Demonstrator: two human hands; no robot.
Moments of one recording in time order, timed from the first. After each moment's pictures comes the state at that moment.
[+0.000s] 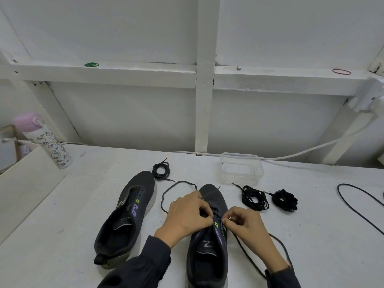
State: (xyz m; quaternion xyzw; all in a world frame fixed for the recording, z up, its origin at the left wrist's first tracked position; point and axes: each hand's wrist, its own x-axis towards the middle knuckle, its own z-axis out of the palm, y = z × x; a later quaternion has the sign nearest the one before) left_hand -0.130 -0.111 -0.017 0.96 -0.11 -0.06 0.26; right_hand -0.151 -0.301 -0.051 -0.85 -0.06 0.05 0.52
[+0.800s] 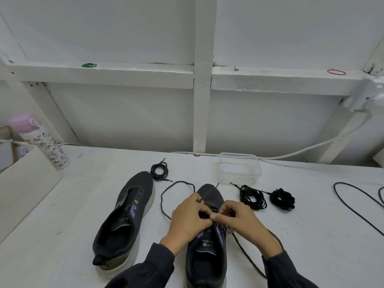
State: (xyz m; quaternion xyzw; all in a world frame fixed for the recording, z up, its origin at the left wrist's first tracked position) left_hand -0.134 -0.120 -0.042 0.94 -0.08 -0.04 0.32; right_hand -0.136 -0.293 -0.035 -0.86 -0.03 0.14 0.49
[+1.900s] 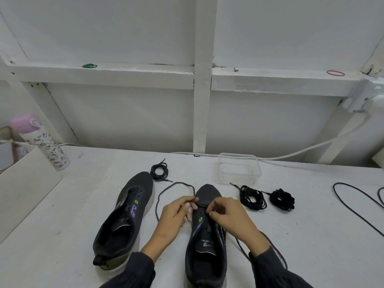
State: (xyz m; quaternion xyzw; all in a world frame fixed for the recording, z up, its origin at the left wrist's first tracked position) left_hand -0.139 -0.082 -0.064 0.77 -0.05 -0.03 0.64; right_hand -0.129 -0.267 -0.029 -0.91 -0.07 0.10 0.40
